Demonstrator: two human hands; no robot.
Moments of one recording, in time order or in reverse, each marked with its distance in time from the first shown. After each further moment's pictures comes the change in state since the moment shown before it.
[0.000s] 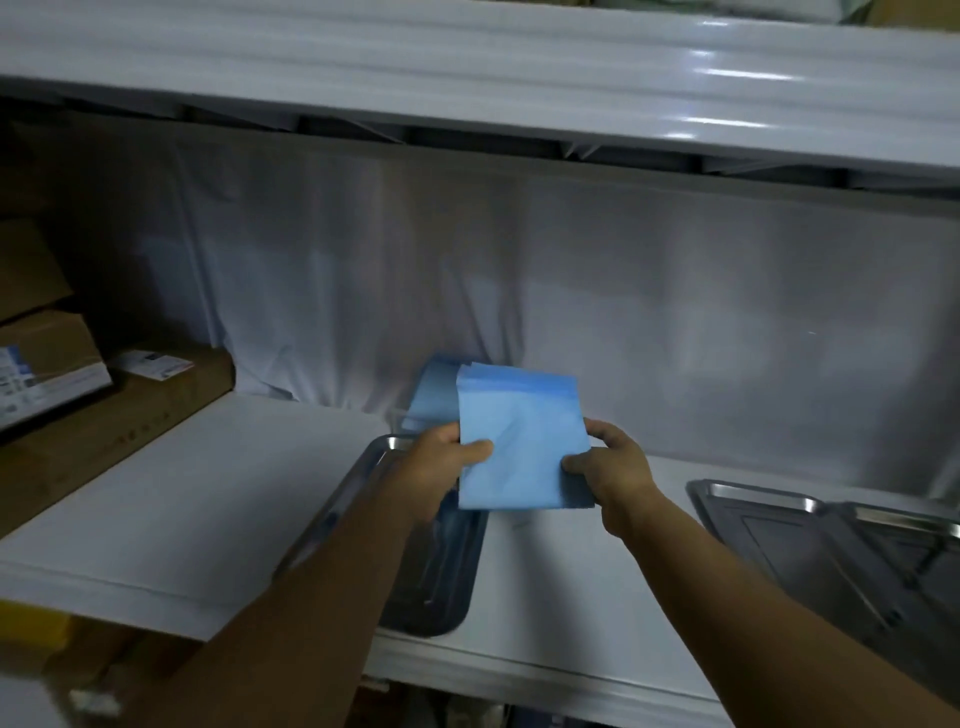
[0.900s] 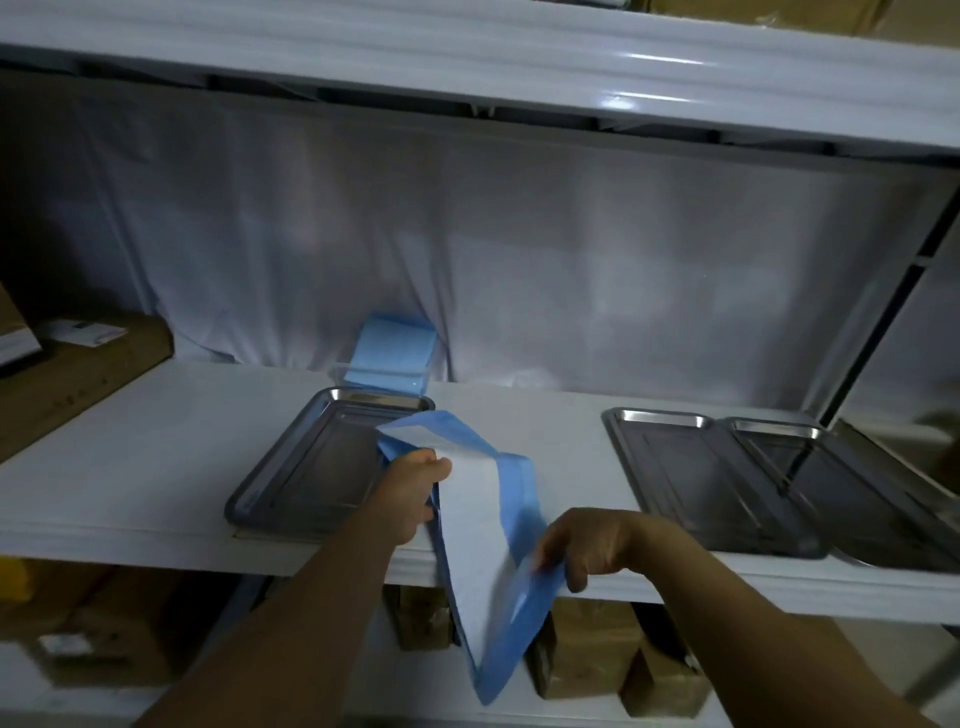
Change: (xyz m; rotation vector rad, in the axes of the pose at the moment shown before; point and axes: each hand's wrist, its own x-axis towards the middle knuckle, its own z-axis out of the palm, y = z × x) left_hand -0.052 -0.074 0.049 0.027 0.079 -0.285; right_hand -0.073 0.071 -0.099 -1.176 -0.832 0.055
